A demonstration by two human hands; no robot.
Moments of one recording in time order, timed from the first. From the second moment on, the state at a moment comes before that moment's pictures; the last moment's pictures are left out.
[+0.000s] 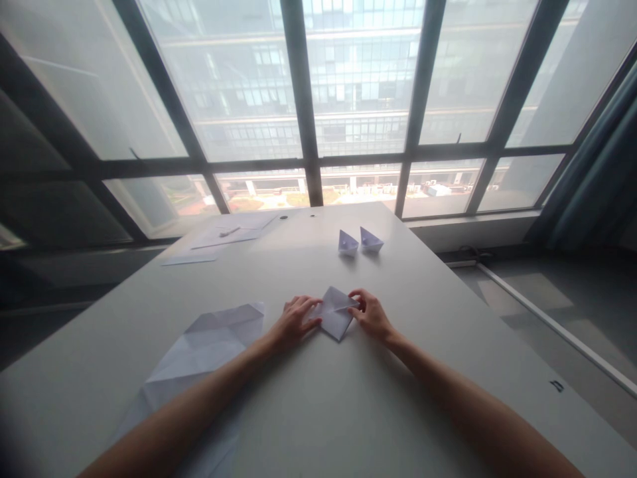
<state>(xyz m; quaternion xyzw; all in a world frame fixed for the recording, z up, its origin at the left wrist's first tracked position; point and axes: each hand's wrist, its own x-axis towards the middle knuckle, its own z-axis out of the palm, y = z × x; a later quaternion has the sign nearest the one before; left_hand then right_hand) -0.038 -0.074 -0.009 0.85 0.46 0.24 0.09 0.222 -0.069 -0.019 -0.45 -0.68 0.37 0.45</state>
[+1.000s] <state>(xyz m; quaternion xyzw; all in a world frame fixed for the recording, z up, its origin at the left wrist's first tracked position) -0.035 -0.079 0.006 0.78 0.44 0.44 0.06 0.222 -0.081 -0.007 -0.44 -0.76 0.11 0.47</state>
